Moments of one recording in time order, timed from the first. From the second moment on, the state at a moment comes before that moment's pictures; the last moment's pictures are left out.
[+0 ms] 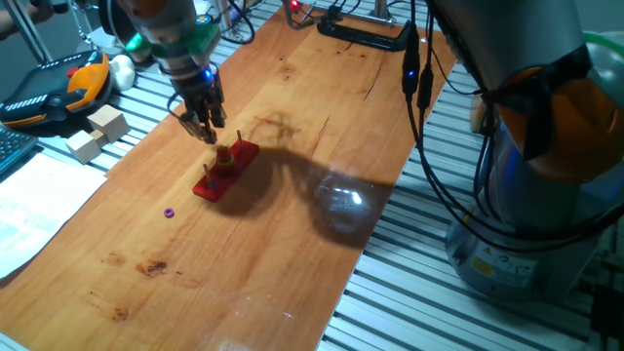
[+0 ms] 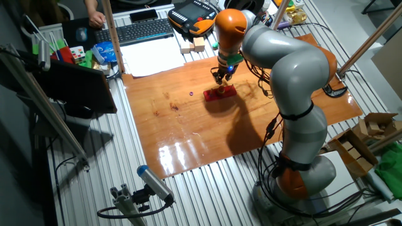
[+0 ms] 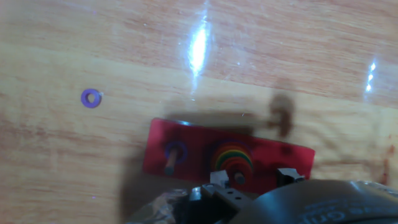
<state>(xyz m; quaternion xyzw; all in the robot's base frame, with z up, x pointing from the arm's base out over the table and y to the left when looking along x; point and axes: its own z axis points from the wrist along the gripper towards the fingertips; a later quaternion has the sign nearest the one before) 0.597 0.050 0.112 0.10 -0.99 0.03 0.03</state>
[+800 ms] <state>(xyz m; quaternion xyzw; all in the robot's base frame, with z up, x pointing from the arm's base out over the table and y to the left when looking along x) 0.597 0.052 0.085 0.10 -0.99 0.01 0.03</state>
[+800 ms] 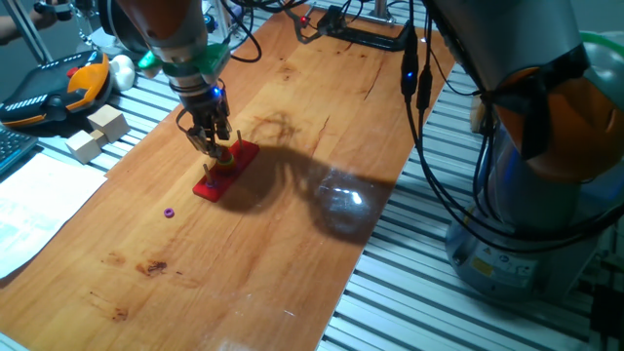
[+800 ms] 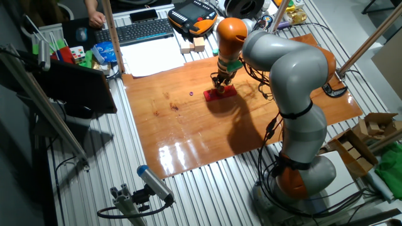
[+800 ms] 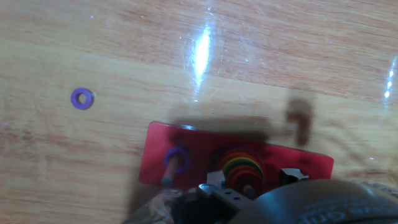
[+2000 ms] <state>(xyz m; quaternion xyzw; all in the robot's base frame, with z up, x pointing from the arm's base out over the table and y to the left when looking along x) 0.594 0.053 0.079 0.10 -0.99 0.00 0.03</state>
